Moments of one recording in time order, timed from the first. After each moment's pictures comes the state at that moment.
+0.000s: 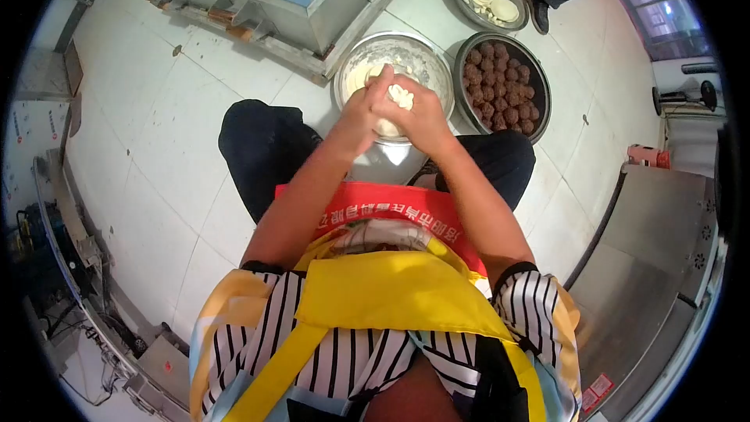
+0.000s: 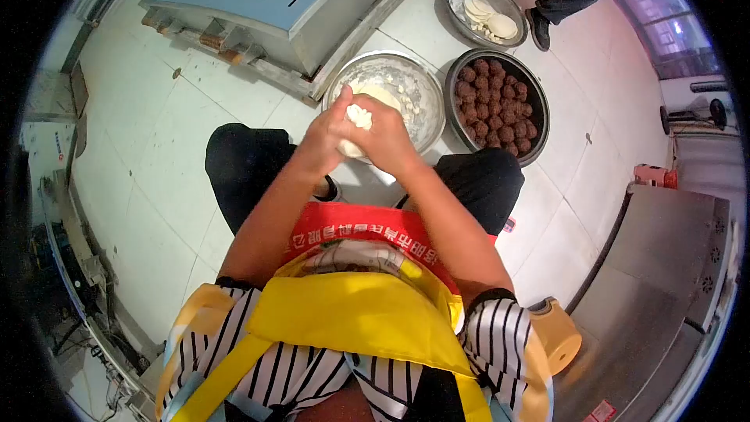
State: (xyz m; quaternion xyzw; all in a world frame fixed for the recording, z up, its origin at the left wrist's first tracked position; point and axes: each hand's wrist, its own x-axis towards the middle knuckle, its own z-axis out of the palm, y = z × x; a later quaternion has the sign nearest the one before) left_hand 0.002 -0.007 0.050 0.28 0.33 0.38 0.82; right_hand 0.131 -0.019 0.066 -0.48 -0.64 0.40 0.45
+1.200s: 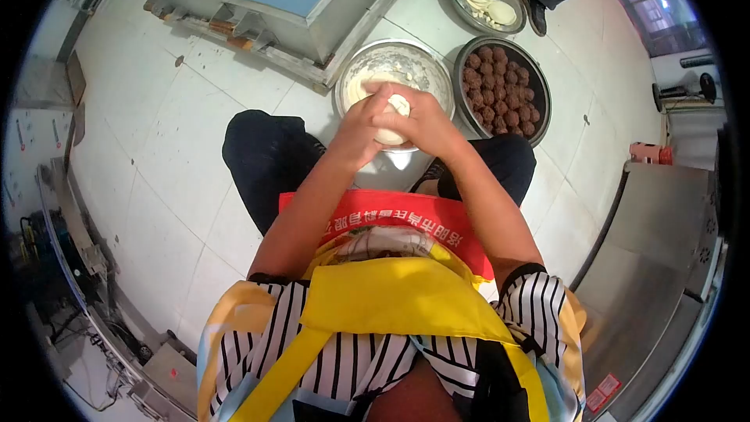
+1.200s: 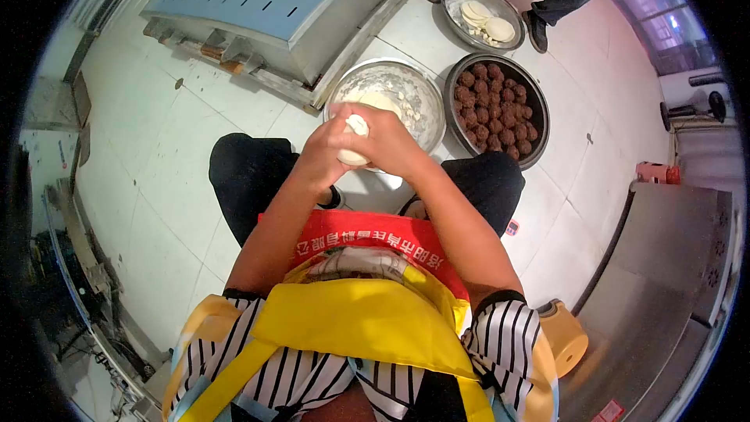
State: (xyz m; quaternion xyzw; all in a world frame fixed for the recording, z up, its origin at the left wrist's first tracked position) left_hand 0.005 -0.023 0.065 0.24 0.37 0.41 0.80; right_hand 0.137 -0.017 0.082 -0.42 -0.67 0.42 0.44
